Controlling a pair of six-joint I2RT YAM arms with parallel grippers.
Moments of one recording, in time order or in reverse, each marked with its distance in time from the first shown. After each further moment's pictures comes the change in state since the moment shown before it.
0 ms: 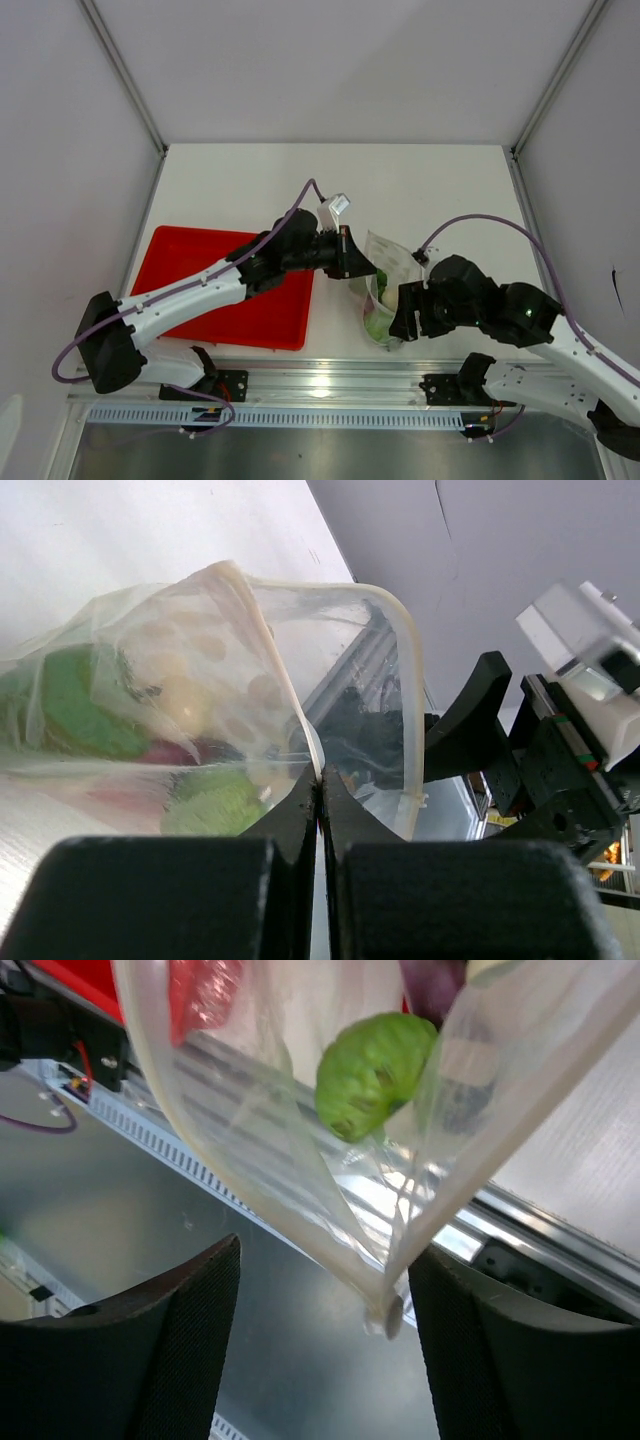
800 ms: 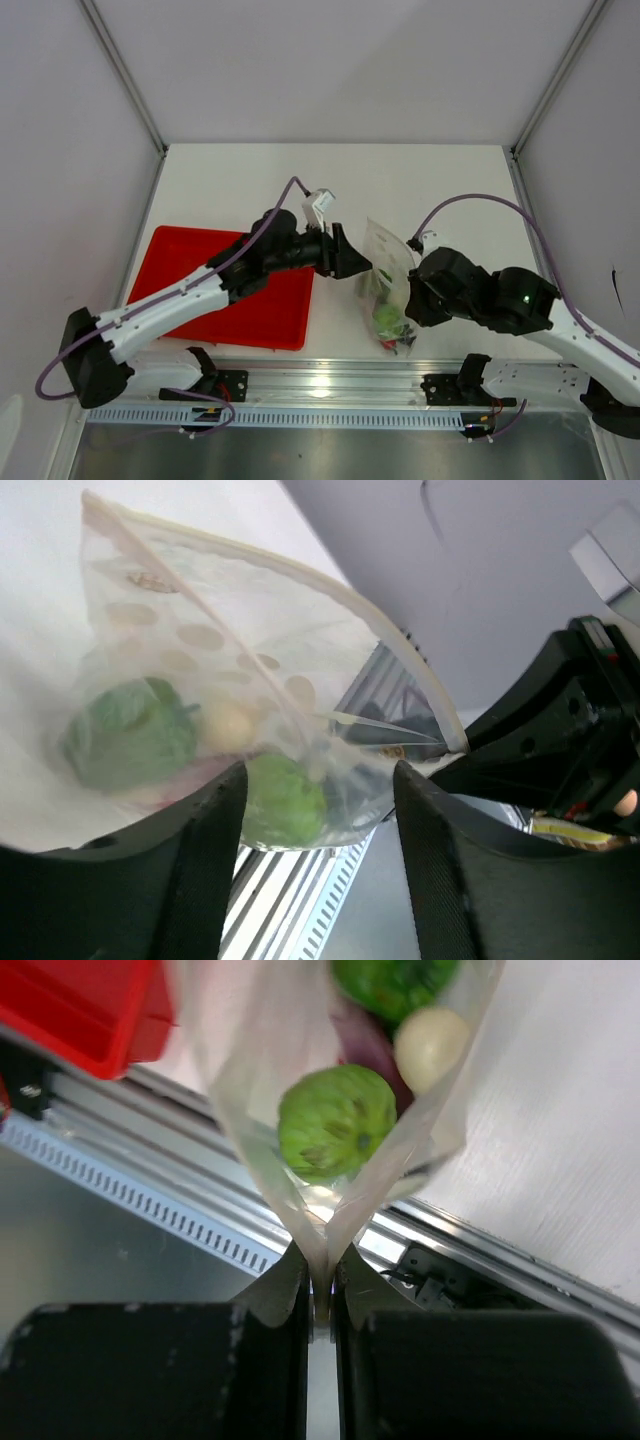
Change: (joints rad) left arm 0.034 -0.060 -0.022 0.007 0.005 0.092; right arm 0.111 0.136 0.164 -0.135 0.284 -0.014
